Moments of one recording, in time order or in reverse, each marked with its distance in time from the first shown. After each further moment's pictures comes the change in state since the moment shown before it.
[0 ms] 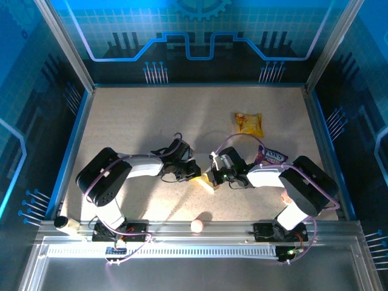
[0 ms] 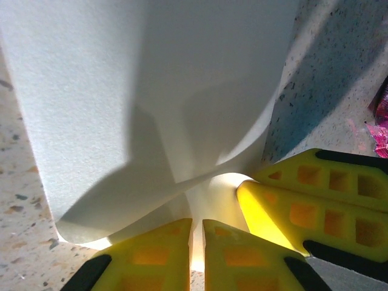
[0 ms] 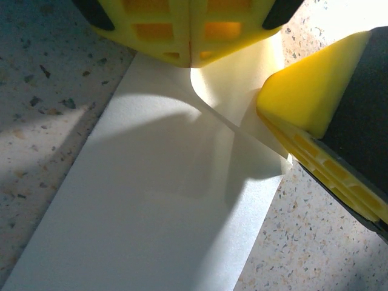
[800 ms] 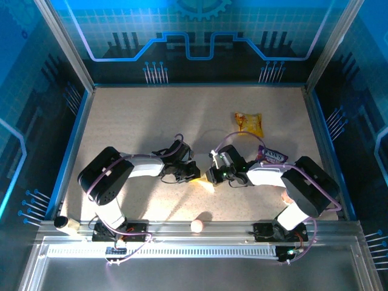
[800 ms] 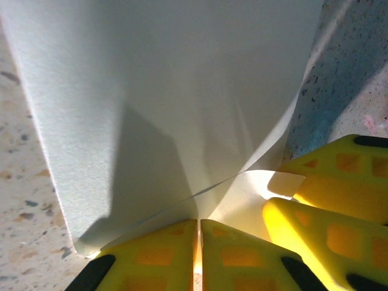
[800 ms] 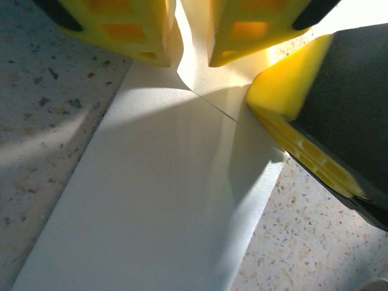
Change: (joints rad) left arm -0.005 0.023 -0.005 -0.002 -0.008 0.026; right arm -0.006 -0.026 0.048 -0.092 0.004 0.011
